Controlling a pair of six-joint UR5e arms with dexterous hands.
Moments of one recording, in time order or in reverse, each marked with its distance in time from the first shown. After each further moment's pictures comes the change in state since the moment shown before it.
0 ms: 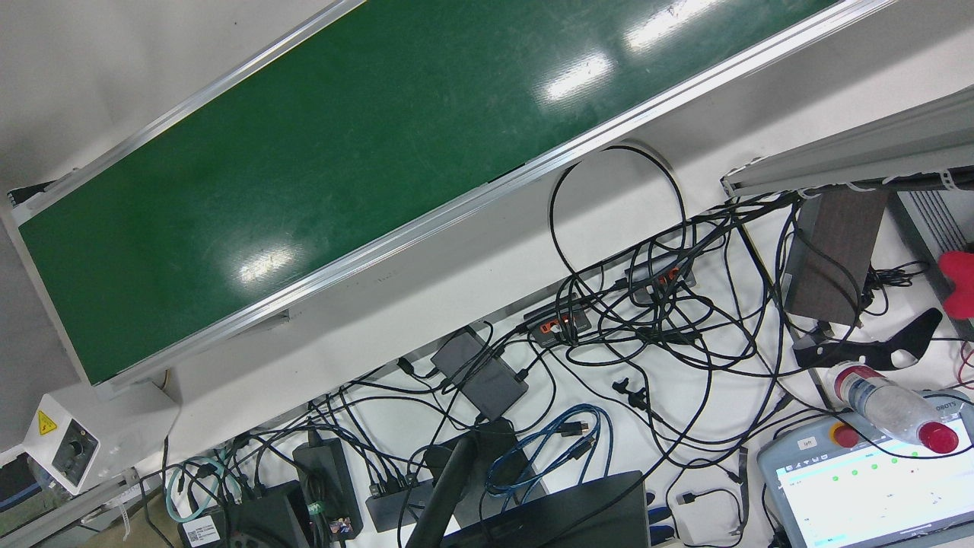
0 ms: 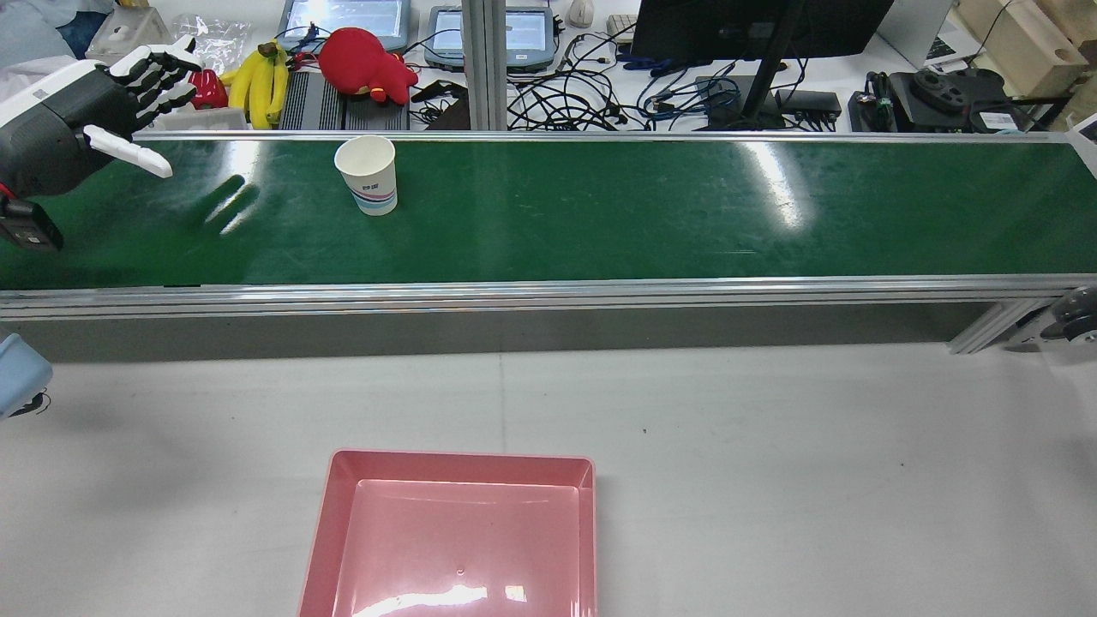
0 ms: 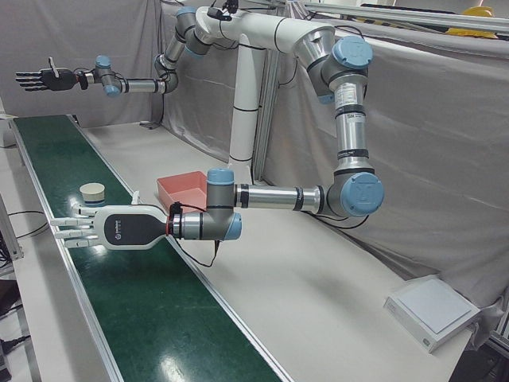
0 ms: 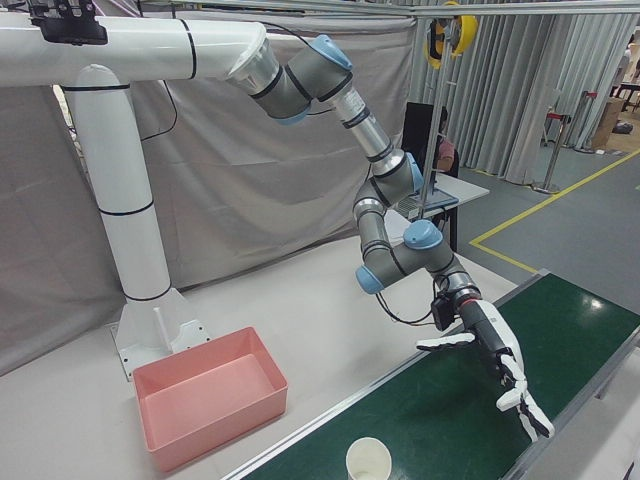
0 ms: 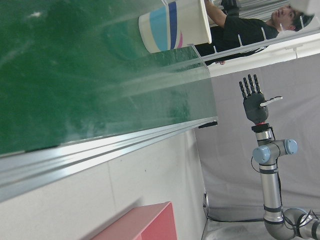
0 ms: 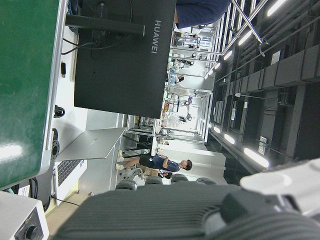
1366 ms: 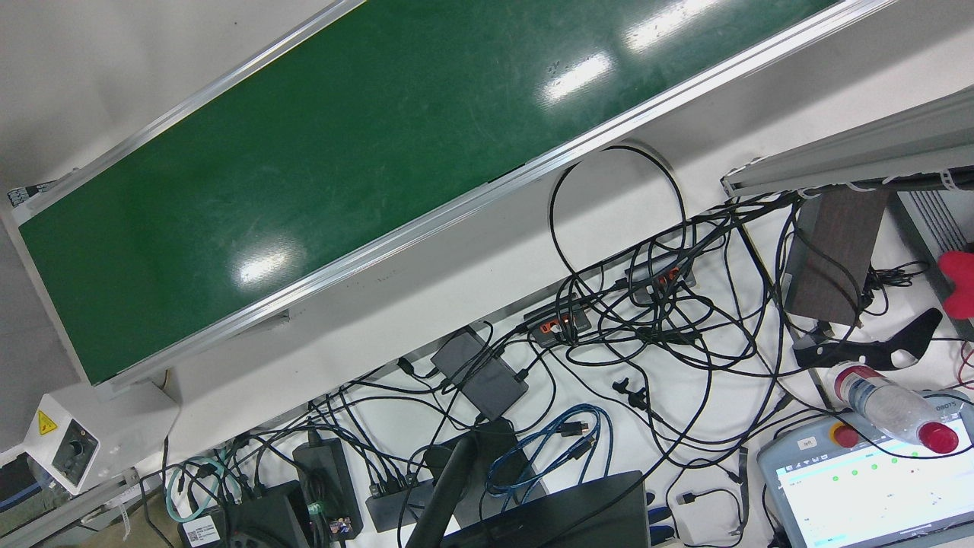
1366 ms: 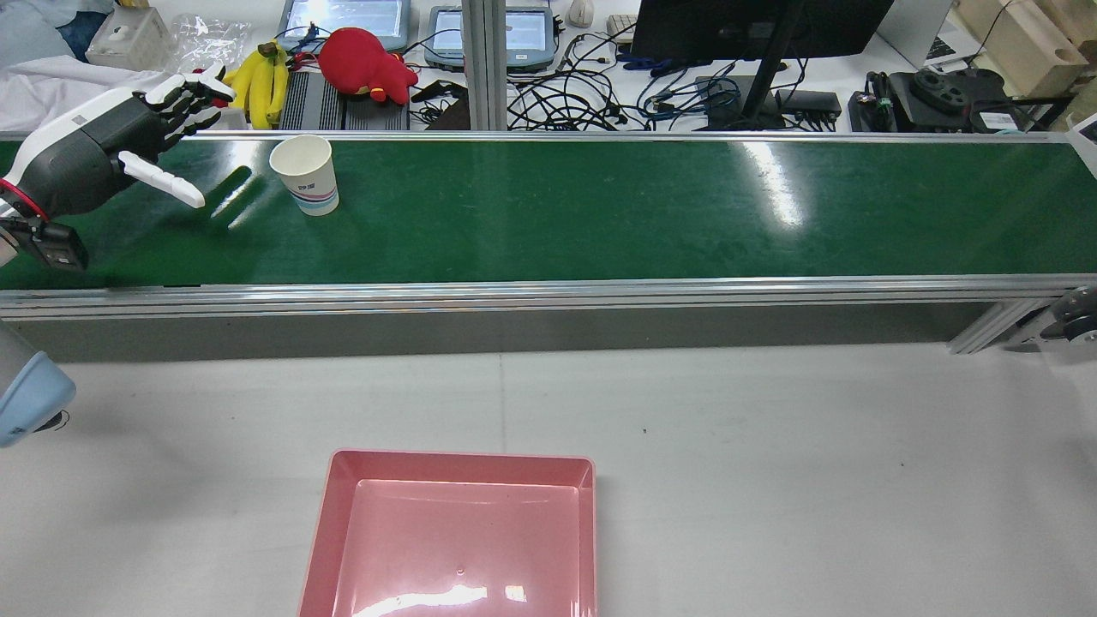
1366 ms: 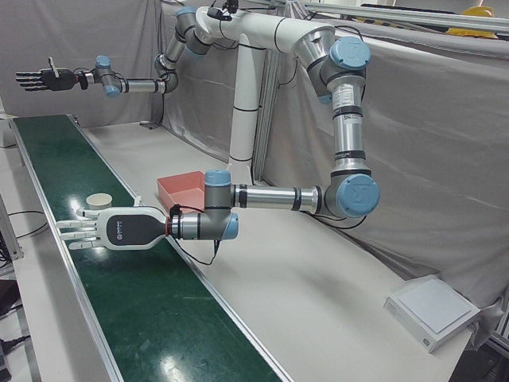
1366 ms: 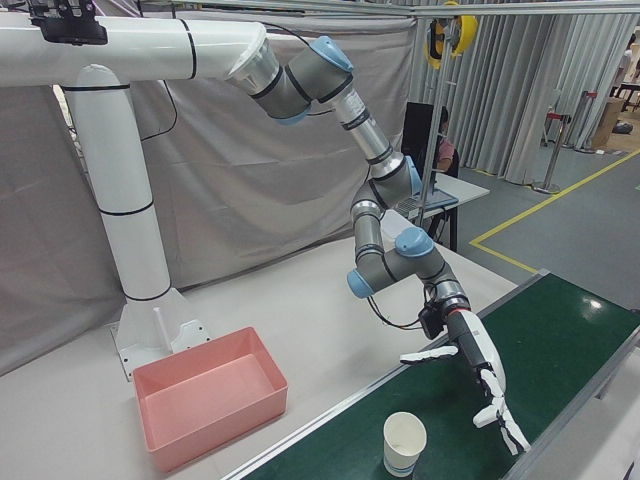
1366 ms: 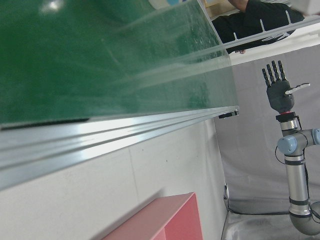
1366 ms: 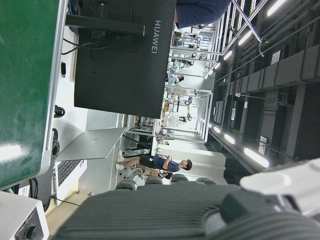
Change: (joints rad) left arm 0.046 -0.005 0.001 0.017 -0.006 0.084; right arm 0.000 0.000 0.000 0.000 0.000 0.000
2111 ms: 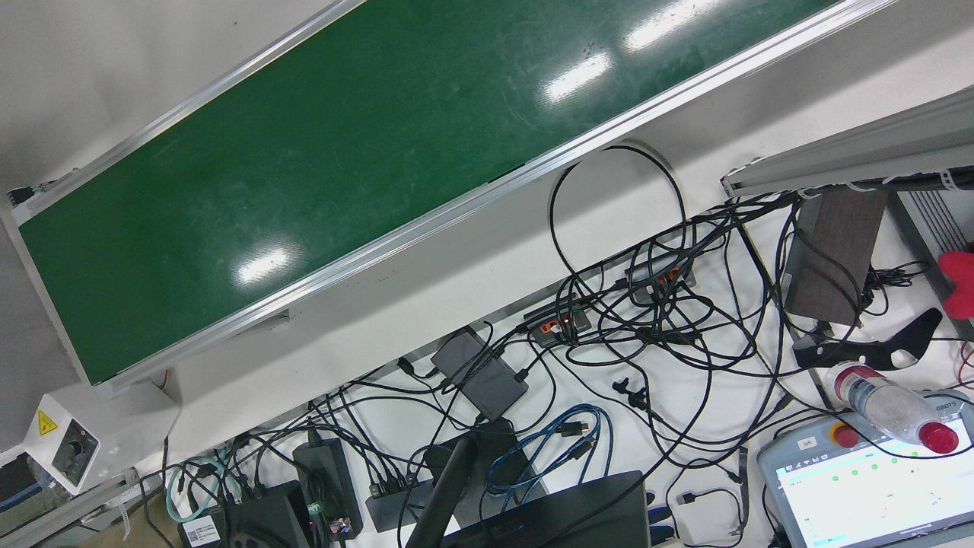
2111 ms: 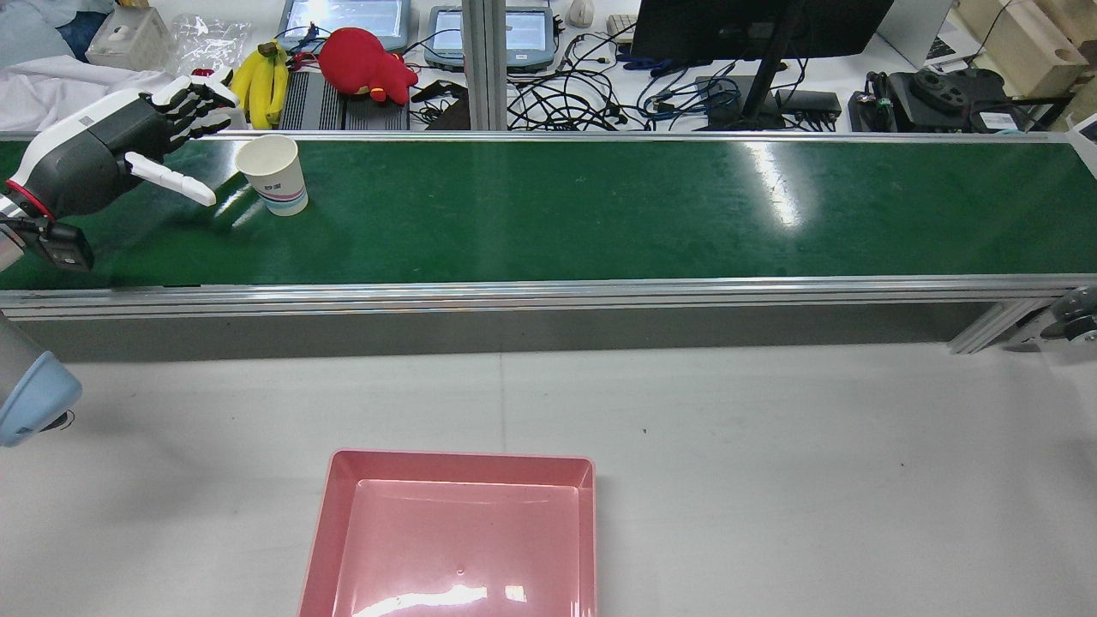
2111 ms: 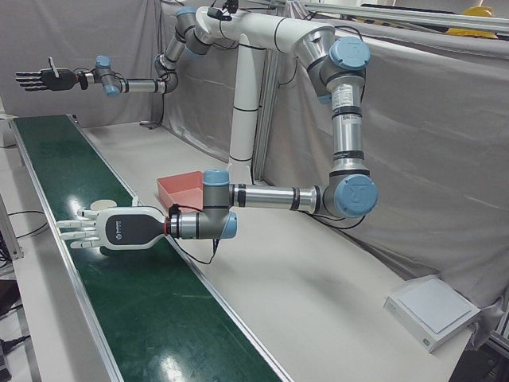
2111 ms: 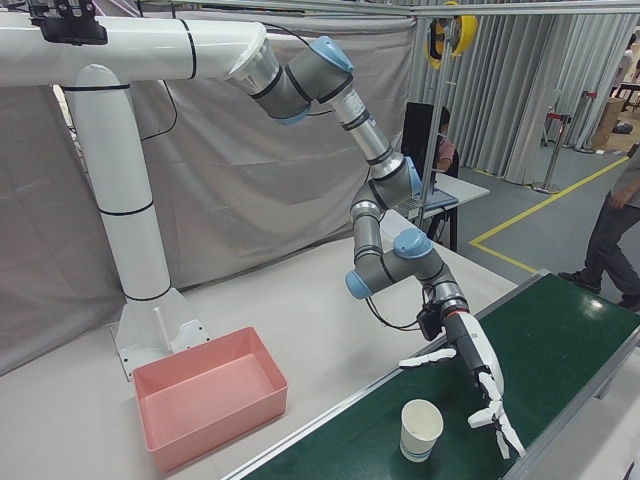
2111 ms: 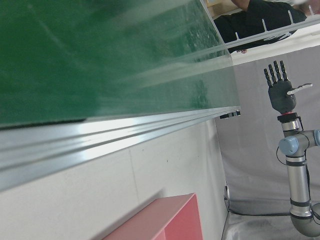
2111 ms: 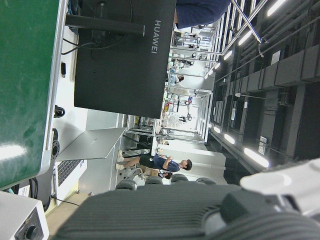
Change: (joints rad) left arm 0.006 -0.009 0.002 0.012 -0.002 0.001; right arm 0.000 0.000 0.000 0.000 0.000 0.000
